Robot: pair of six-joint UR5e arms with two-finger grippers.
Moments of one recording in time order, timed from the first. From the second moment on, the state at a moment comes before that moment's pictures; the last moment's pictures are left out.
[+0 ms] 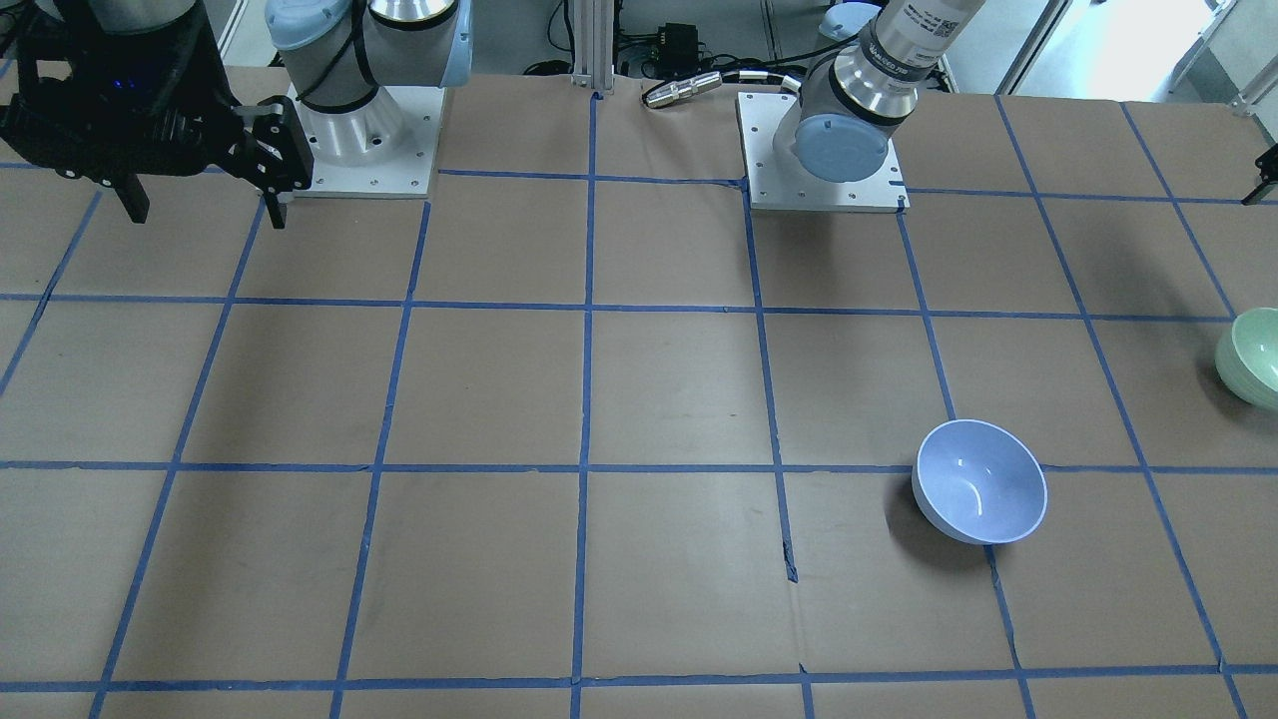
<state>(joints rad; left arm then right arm) -0.27 -1.85 -1.69 -1.18 1.54 2.66 1.60 -1.53 1.37 -1.45 -1.74 -0.09</state>
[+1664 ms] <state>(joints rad) -0.30 -2.02 -1.64 -1.11 1.53 2.69 1.60 -1.53 1.37 -1.45 -1.74 -0.09</state>
